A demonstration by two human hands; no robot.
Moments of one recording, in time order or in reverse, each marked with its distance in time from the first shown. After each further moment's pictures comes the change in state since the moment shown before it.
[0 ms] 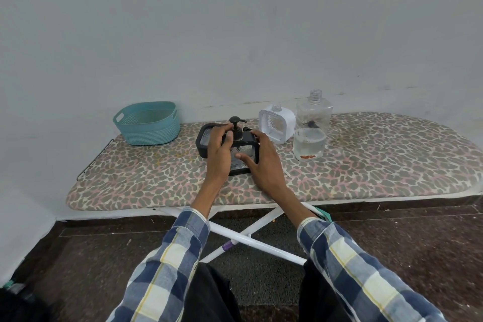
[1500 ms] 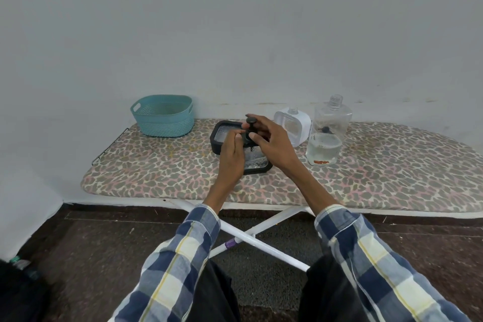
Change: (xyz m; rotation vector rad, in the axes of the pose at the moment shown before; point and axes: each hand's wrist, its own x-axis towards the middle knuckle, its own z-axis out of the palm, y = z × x) left_hand -0.016 -0.004 -0.004 0.049 -0.003 -0.020; right_hand 0.042 -0.065 -0.031 0.191 -0.238 0.051
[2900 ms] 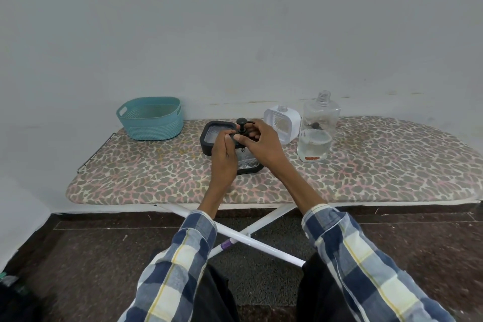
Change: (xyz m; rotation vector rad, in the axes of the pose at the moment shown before) left_hand -0.001 -0.001 0.001 0.024 0.045 0.092; right_hand 0.005 0.005 0.012 -0.051 0.122 0.129
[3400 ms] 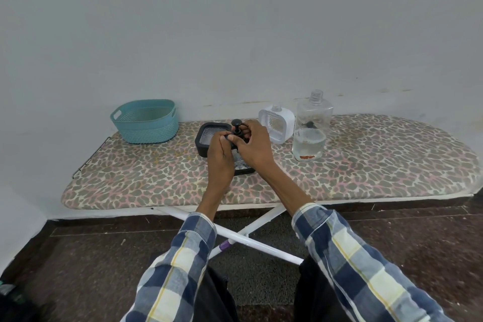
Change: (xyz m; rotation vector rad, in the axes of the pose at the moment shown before) left_hand -0.002 0.000 0.006 -0.036 0.022 -0.005; right_hand -0.002 -0.004 0.015 0.064 0.094 0.045
